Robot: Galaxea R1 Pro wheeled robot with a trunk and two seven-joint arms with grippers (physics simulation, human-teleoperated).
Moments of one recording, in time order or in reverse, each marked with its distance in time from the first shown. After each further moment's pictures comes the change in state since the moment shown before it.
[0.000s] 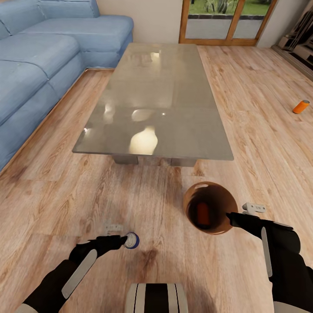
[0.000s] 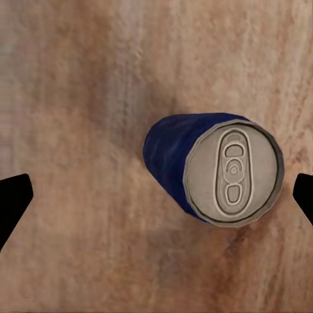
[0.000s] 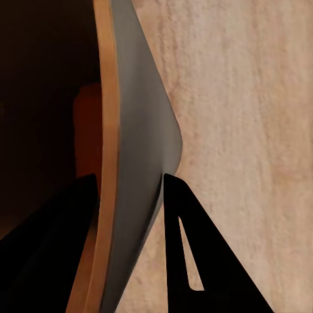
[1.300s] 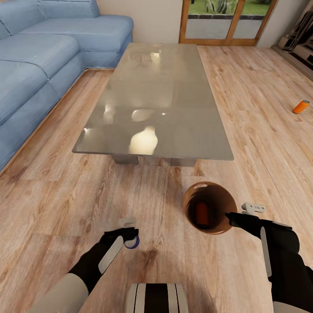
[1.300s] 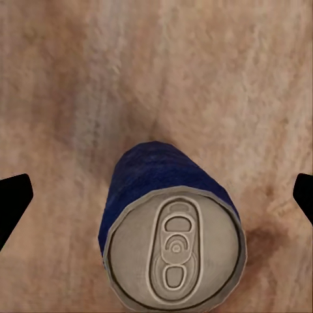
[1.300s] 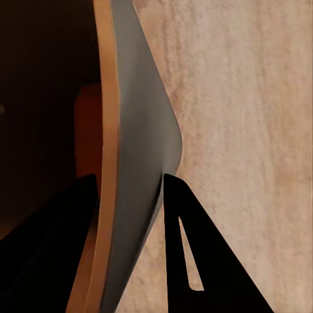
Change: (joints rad) left arm -0.180 -0.224 0.002 0.328 -0.053 -0.081 0.175; right arm 0.000 0.003 0.005 0.000 0.001 -0.002 0.001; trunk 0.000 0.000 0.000
